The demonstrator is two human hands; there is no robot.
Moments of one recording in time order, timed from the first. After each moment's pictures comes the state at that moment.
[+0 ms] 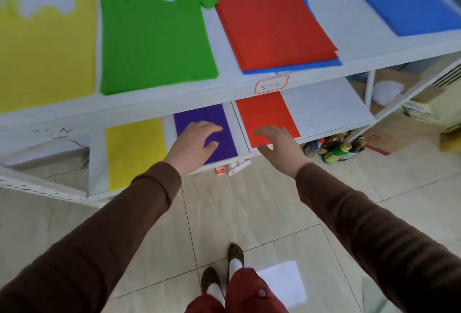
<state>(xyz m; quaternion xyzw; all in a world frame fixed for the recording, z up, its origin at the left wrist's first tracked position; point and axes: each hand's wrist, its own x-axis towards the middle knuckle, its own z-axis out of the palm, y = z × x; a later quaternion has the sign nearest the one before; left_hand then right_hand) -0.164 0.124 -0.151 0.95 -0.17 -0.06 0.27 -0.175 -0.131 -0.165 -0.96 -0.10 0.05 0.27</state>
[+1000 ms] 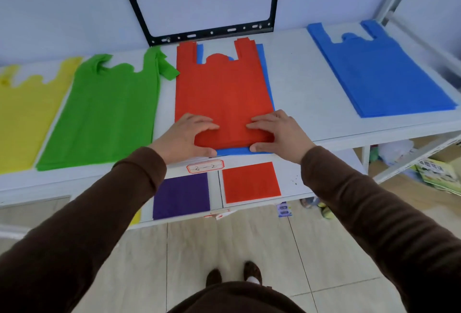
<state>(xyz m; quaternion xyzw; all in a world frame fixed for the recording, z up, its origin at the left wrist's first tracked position) 0.018 -0.019 -0.054 0.96 -0.18 -0.09 0.17 0.042 -0.310 -0.073 -0.93 -0.28 0.02 0.23</state>
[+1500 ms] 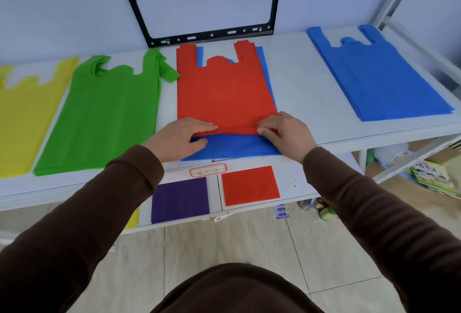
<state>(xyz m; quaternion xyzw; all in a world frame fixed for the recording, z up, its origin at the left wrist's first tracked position) 0.025 -0.001 -0.049 0.96 -0.22 -0.07 0.18 0.049 -0.304 -0.069 -0.94 -0.24 -0.06 0.24</state>
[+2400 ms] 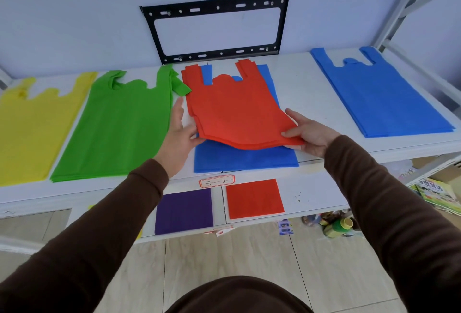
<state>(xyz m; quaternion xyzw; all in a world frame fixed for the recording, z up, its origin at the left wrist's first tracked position) 0.012 -0.013 -0.027 0.62 0.05 0.01 0.78 0.076 -0.320 -0.029 -0.65 0.10 0.29 0.69</state>
